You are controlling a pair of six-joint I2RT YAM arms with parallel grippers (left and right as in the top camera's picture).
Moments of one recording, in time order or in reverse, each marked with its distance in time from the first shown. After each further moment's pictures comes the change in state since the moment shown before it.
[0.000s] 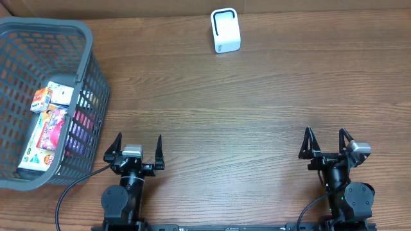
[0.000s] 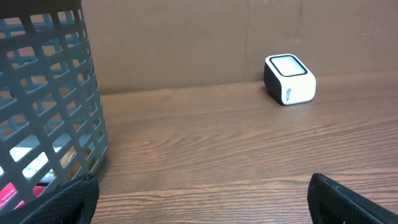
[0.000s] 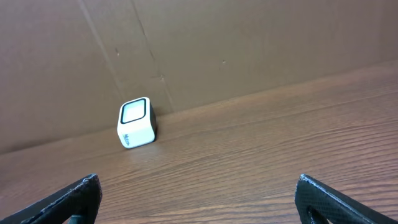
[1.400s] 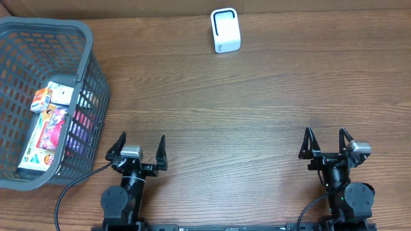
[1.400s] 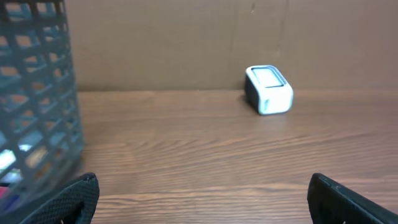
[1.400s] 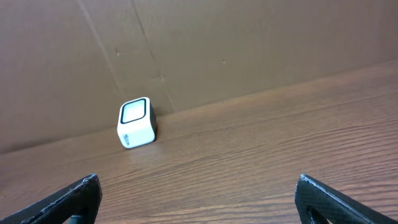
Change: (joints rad) left arm 0.000 0.000 0.000 0.019 0.072 -0.119; right arm 0.000 0.000 0.000 0.000 0.000 0.000
